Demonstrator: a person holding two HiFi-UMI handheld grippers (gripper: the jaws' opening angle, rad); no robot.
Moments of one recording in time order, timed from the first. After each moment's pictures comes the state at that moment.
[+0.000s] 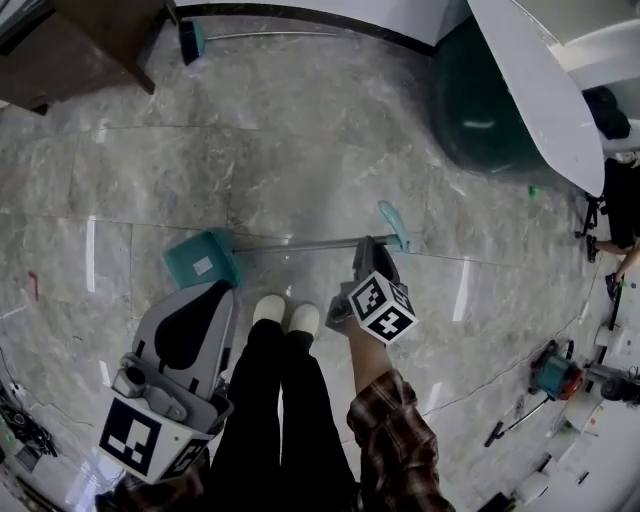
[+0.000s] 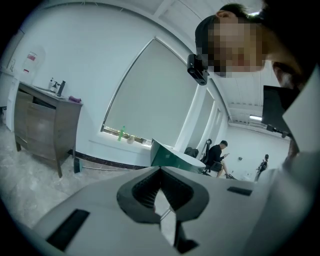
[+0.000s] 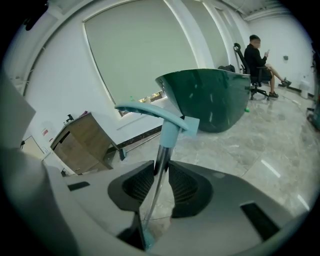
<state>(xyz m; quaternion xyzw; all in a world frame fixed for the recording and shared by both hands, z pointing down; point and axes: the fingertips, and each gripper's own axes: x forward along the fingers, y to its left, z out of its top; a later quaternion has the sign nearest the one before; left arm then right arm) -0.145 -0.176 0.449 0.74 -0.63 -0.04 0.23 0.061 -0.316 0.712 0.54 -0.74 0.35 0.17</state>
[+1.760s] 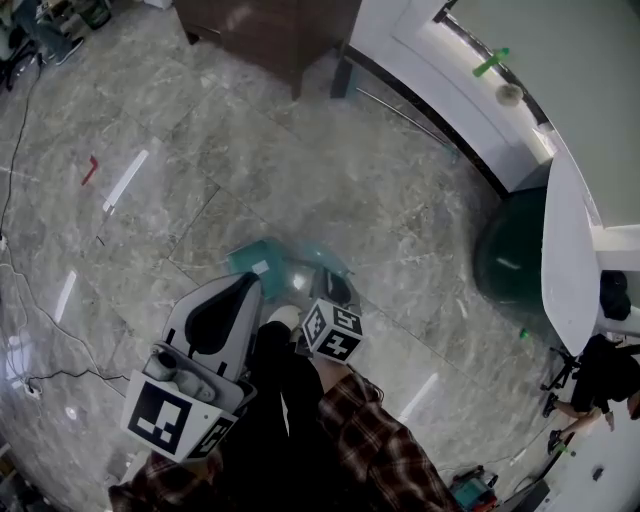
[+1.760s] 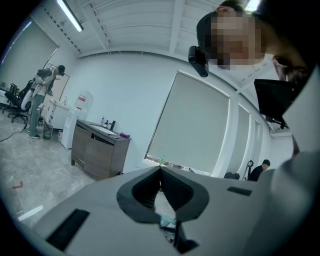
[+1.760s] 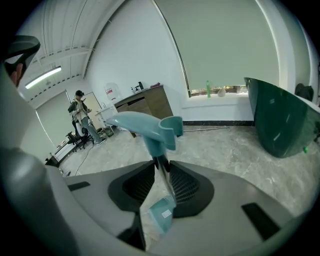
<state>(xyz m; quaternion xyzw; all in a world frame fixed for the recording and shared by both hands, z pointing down) -0.255 0.009 0.318 0.55 -0.81 -0.11 0.17 -0.180 -0.114 0.601 0.25 -0.89 0.23 0.30</state>
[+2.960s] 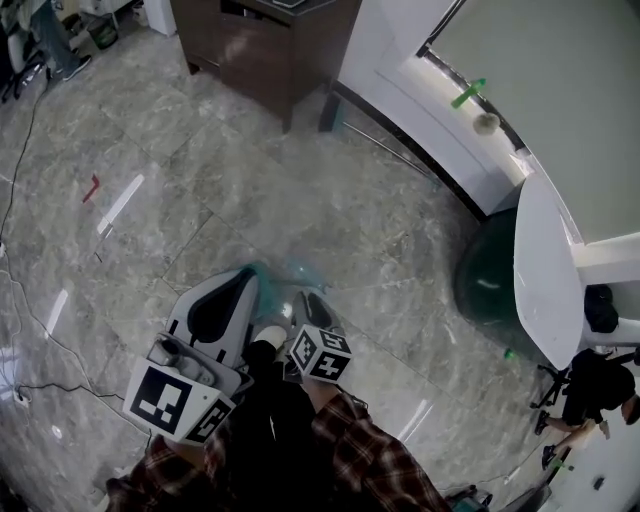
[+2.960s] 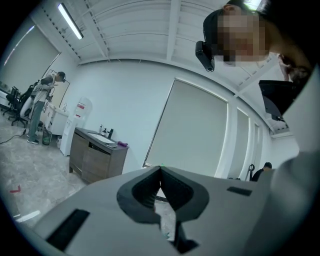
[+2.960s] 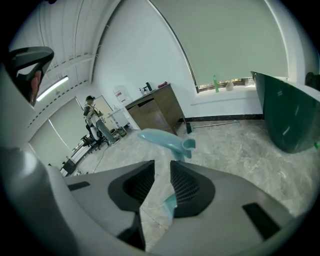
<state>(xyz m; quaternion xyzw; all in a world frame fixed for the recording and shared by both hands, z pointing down) -0.245 0.004 0.269 0.54 -0.82 -0.13 0.13 -0.162 -0.081 0.553 0.19 -0.89 0.28 0.31</state>
